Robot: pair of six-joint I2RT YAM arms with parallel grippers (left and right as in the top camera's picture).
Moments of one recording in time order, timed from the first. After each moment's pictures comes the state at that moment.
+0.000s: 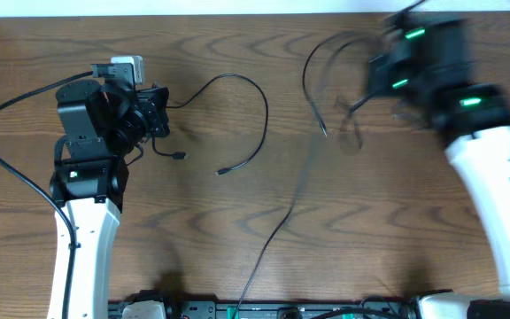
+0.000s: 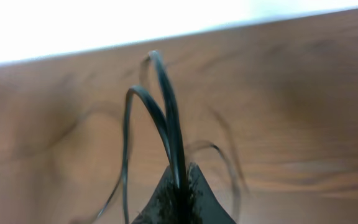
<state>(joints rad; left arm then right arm) 0.10 1.20 1.03 -0.35 0.42 -0.12 0.14 1.50 1.57 -0.74 -0.12 0.29</state>
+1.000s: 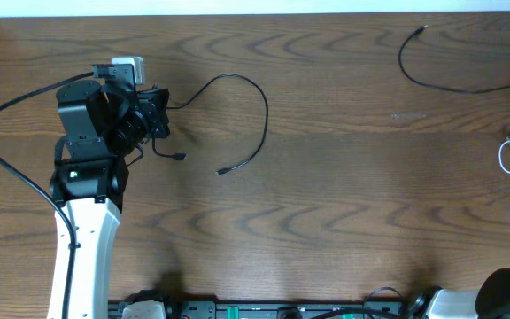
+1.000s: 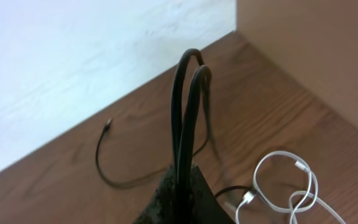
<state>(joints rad) 0.10 1.20 1.03 -0.36 0.42 -0.12 -0.55 1.57 1.68 -0.67 -0.13 0.17</state>
